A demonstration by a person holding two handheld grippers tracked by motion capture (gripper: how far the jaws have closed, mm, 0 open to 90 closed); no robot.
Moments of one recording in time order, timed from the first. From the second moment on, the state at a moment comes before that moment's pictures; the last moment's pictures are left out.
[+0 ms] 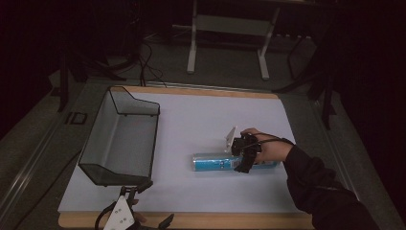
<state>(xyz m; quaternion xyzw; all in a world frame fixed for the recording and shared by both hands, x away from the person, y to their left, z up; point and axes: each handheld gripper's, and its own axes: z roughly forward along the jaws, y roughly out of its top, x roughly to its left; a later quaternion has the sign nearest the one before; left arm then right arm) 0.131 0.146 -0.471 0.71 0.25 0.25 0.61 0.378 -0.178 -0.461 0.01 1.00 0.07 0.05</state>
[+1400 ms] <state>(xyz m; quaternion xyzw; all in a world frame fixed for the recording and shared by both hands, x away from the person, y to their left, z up) 0.130 0.146 -0.471 0.71 0.24 0.24 0.61 0.390 -0.149 -0.505 -0.03 1.00 -0.04 -0.01</state>
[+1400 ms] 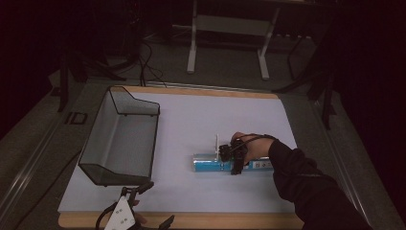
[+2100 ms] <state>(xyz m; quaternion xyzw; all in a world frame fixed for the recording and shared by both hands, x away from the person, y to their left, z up) 0.131 0.144 -0.471 0.72 0.24 0.24 0.61 0.386 -0.151 -0.461 0.02 1.00 0.05 -0.01</state>
